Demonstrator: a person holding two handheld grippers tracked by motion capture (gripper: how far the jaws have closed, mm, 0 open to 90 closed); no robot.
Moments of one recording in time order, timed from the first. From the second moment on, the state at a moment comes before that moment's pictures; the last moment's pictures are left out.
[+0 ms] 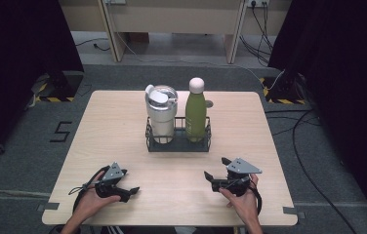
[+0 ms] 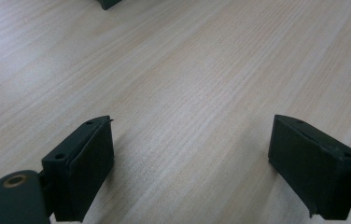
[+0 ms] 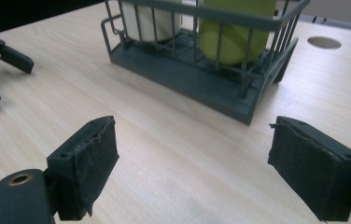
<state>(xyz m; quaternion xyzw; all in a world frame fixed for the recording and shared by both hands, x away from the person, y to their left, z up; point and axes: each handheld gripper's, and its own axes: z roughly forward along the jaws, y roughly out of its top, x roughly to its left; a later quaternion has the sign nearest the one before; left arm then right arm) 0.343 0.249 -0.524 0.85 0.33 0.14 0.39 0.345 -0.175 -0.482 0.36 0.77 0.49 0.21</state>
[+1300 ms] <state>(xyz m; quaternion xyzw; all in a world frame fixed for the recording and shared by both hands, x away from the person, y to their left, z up) 0.343 0.249 -0.524 0.85 0.33 0.14 0.39 0.320 -0.185 -0.509 0.38 0.79 0.44 0.18</state>
